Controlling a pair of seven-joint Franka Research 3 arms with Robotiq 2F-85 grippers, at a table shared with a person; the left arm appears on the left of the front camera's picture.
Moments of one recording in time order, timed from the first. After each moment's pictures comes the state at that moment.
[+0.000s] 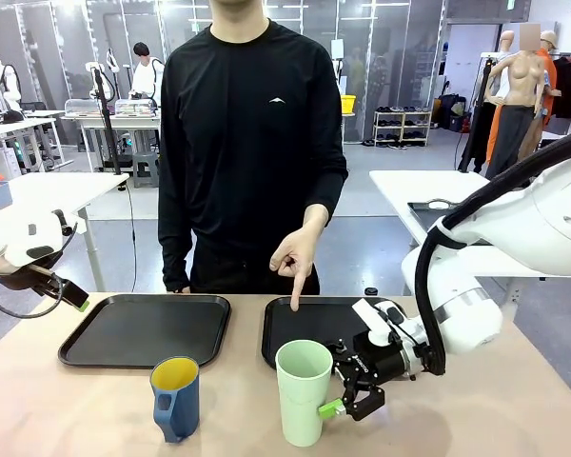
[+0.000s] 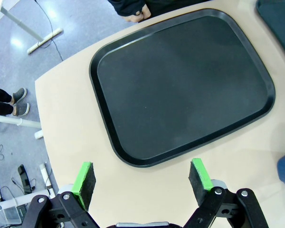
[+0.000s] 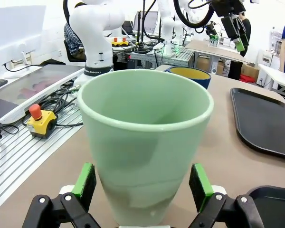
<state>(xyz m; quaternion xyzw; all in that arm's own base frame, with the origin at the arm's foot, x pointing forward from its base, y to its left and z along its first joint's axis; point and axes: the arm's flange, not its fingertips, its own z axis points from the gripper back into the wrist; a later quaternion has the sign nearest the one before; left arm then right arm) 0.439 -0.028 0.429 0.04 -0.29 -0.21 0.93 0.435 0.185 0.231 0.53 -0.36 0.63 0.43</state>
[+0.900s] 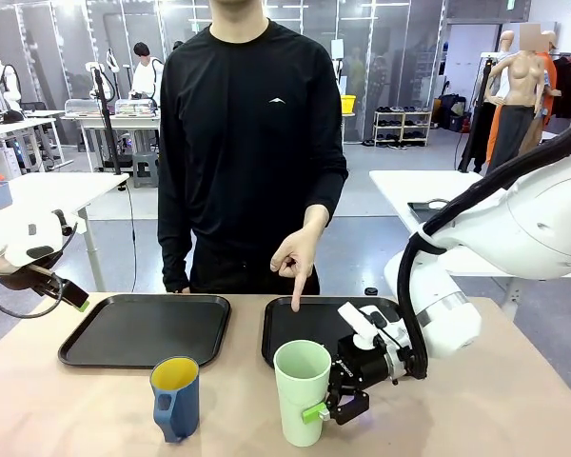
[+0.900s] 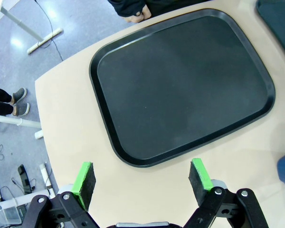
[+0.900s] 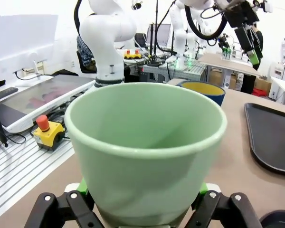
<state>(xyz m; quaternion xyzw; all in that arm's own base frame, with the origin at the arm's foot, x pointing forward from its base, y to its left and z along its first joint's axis) 0.439 -0.028 0.429 0.04 -0.29 -0.21 0.93 0.432 0.213 0.225 0.58 -0.35 0.62 0.39</state>
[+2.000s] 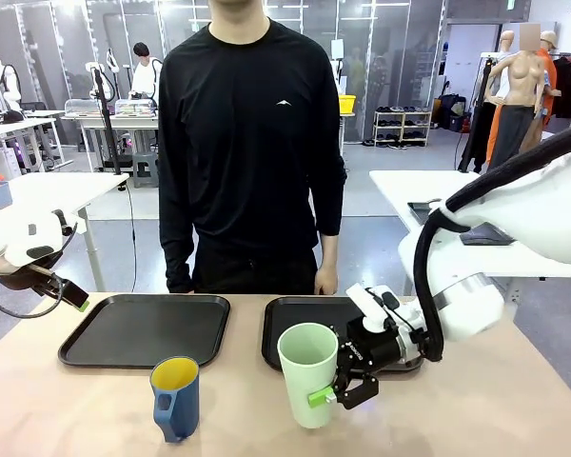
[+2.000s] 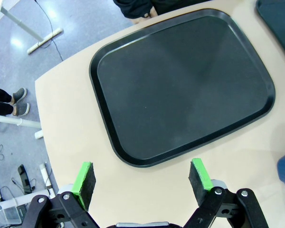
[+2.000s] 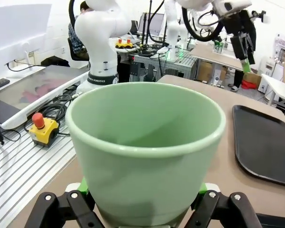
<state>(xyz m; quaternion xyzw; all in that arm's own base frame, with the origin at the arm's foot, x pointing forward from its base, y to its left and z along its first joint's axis) 0.439 -0.028 0.429 0.04 -0.29 -0.21 0.93 0.419 0.197 0.284 0.52 -0.37 0.65 0.41</state>
